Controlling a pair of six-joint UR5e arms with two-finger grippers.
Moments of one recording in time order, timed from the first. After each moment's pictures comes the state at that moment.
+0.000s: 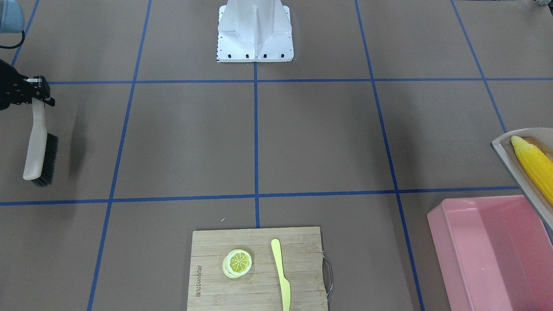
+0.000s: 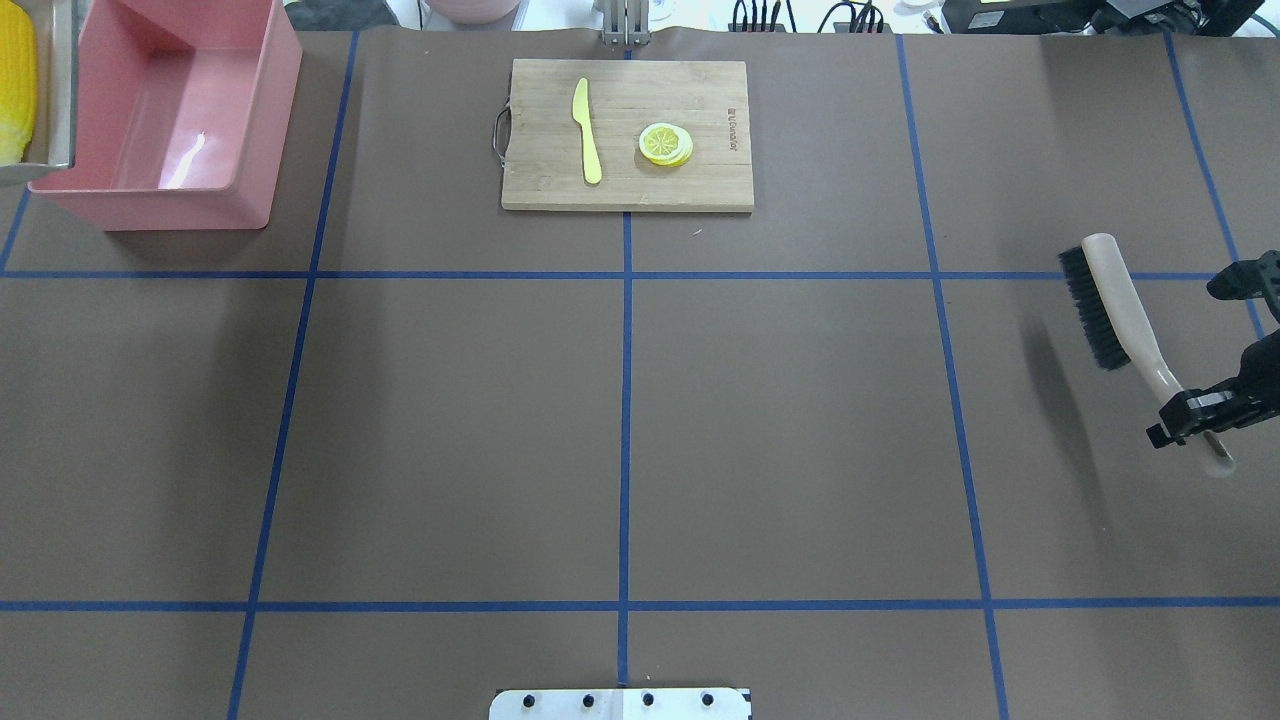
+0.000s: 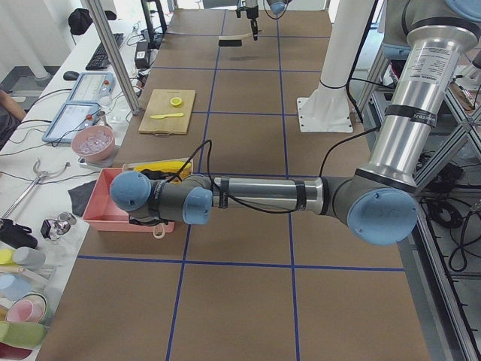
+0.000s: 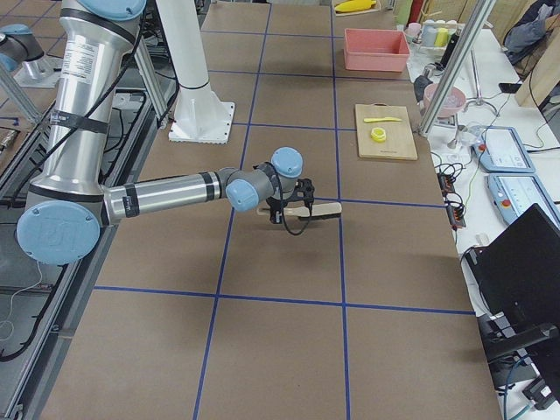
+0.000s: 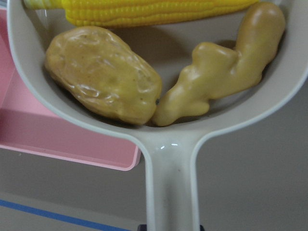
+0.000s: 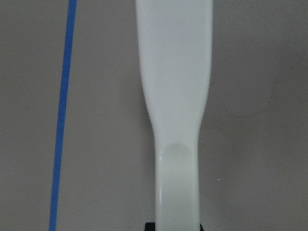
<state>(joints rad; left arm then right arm) -1.63 -1.89 -1.25 -1.70 -2.62 1.31 1.00 -1.79 1.95 -1.29 2.38 0.55</state>
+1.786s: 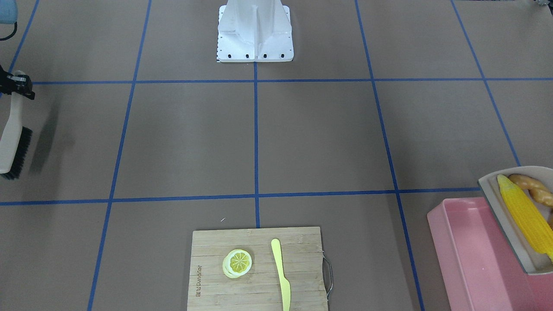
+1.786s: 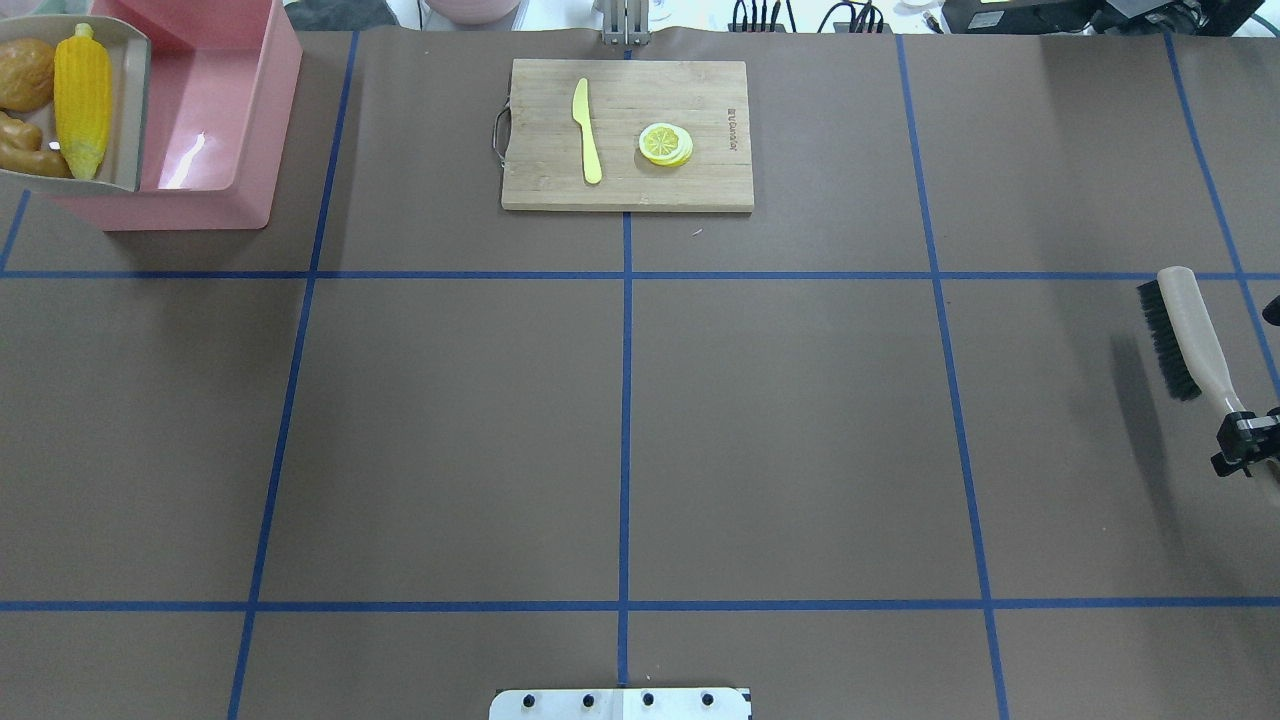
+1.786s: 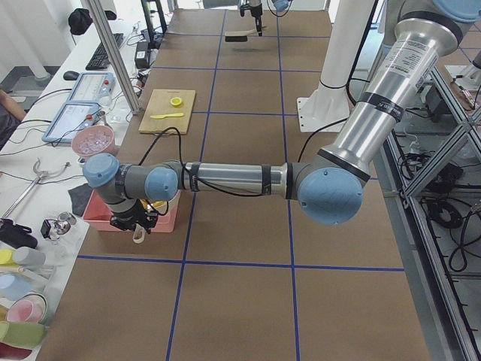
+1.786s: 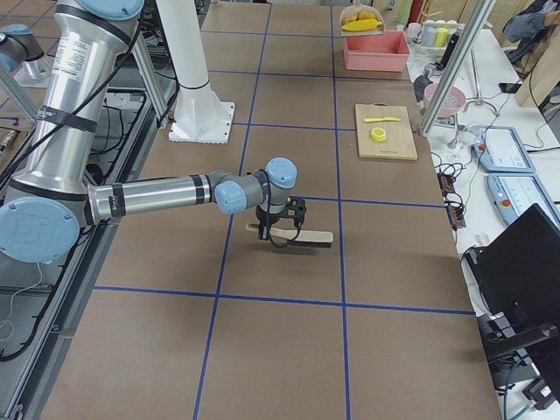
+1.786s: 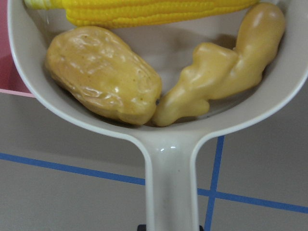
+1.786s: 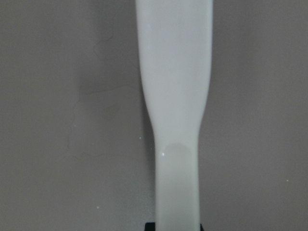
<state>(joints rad) -1.51 -2.07 -1.09 -1.60 -2.32 1.34 1.04 -1.86 1.94 -1.37 2.34 0.58</state>
